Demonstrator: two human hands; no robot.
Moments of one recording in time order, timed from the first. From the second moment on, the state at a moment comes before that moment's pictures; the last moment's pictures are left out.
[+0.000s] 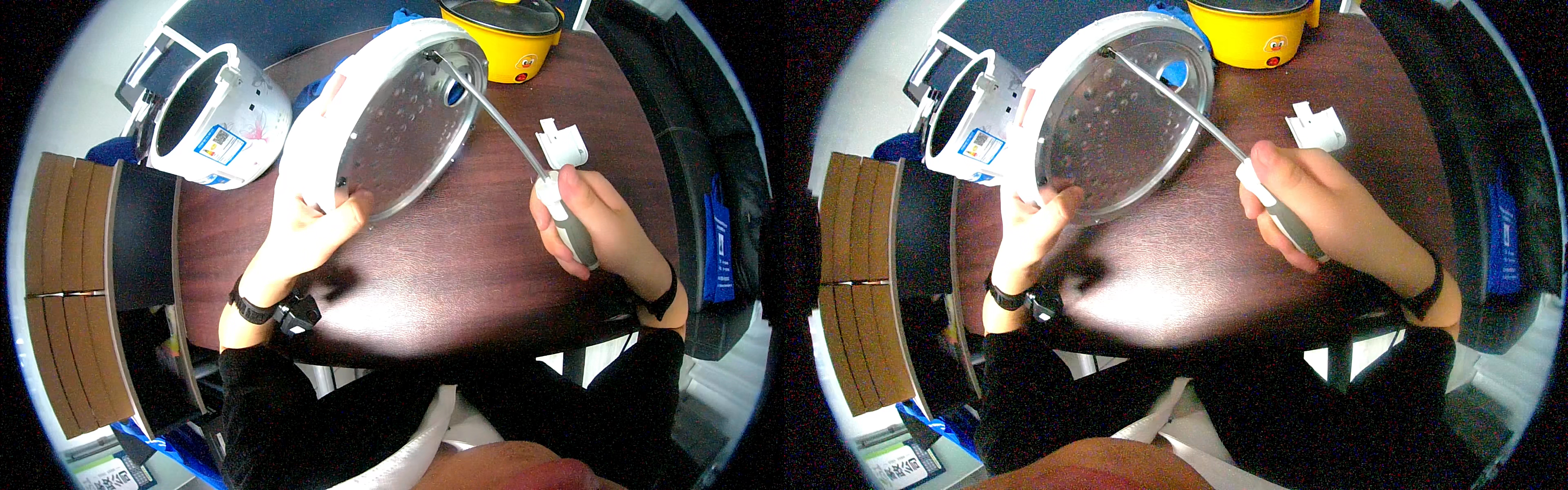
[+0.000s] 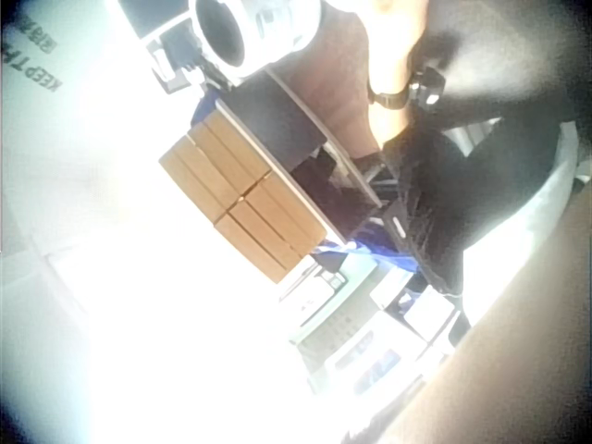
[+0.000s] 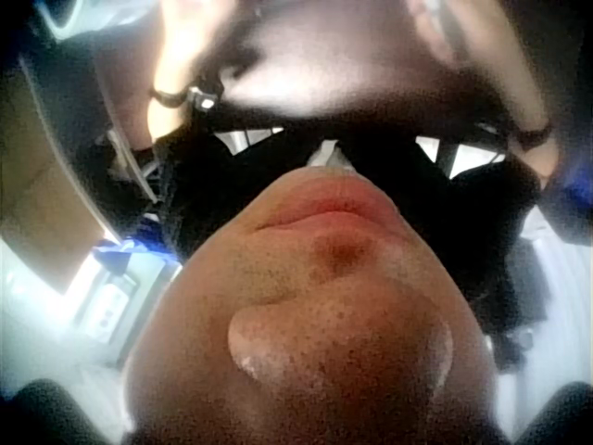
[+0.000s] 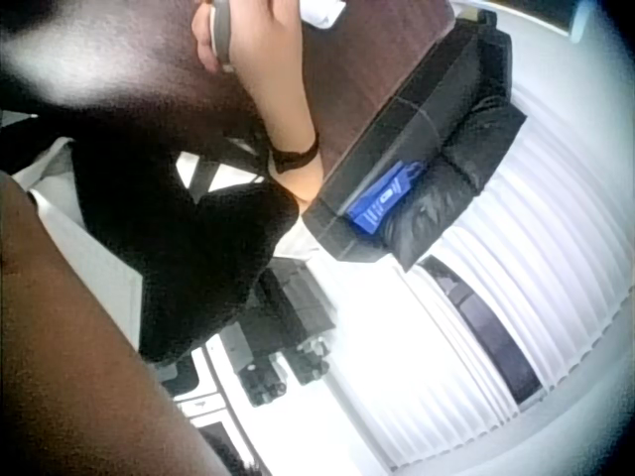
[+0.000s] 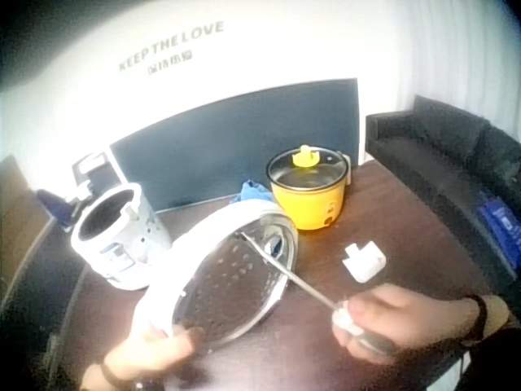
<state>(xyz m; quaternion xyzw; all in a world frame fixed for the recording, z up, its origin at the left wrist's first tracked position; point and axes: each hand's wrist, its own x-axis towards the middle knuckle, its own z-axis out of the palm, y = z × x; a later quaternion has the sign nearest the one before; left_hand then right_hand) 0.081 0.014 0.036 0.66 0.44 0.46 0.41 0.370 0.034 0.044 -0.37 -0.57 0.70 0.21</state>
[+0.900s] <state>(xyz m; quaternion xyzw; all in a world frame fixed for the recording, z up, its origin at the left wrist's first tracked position) 0.078 0.014 0.035 0.63 0.45 0.47 0.43 0.381 0.045 0.059 -0.48 -0.78 0.28 0.28</state>
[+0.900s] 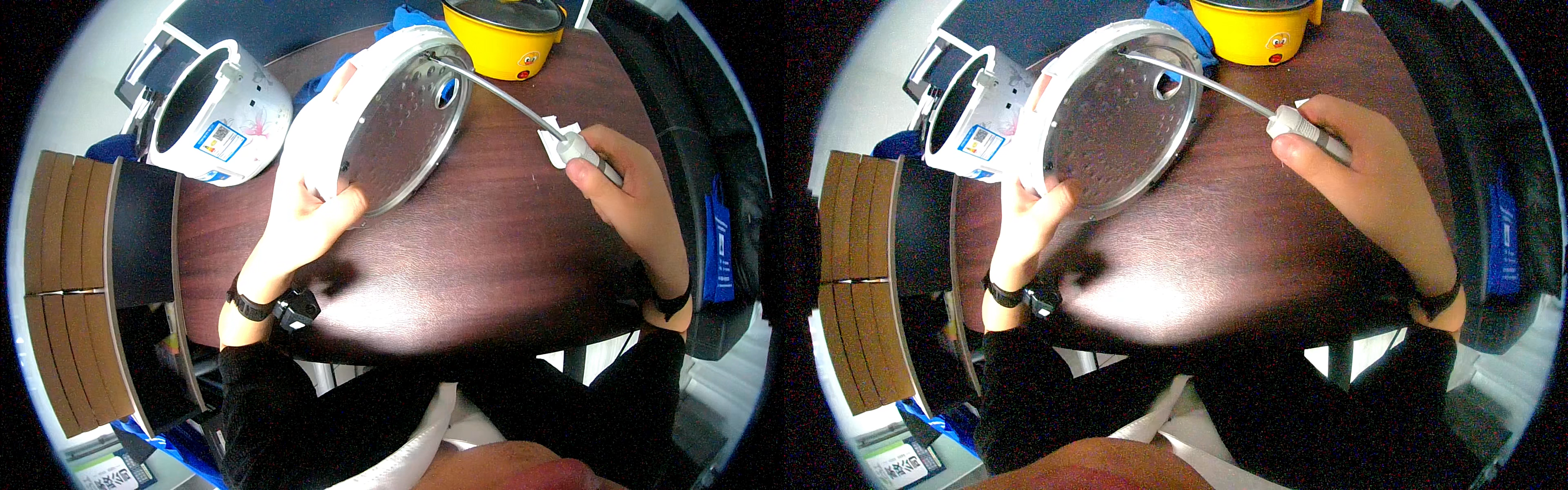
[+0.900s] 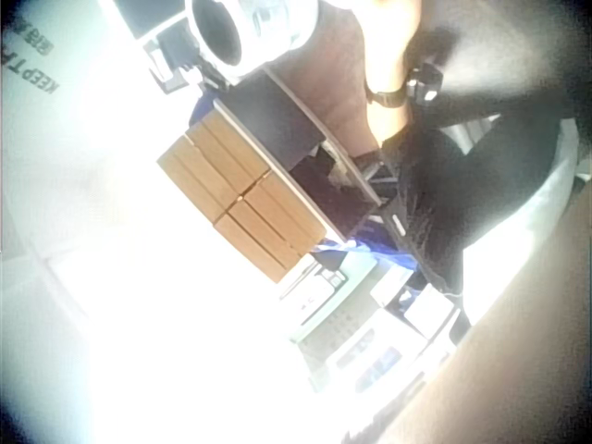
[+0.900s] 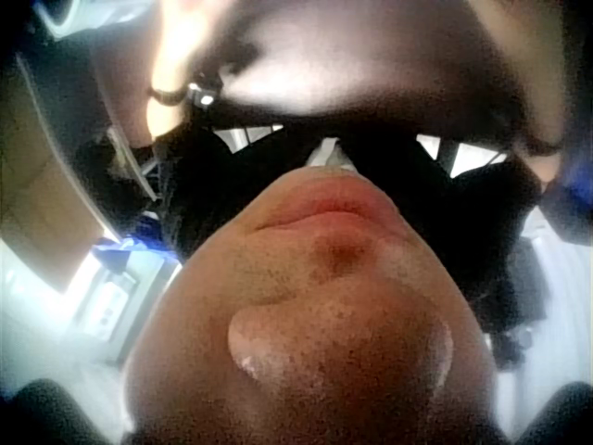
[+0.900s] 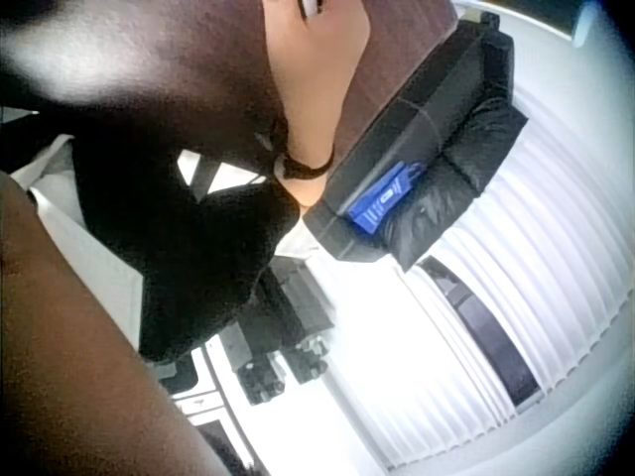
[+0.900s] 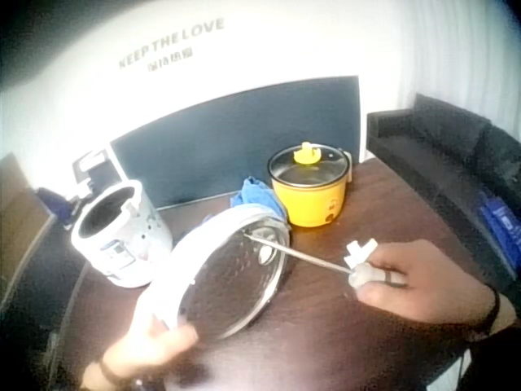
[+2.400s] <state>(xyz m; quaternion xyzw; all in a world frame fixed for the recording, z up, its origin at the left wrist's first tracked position) 0.084 0.016 0.030 0.66 0.42 0.50 0.39 0.374 0.030 0.066 -0.35 -0.48 0.77 0.23</state>
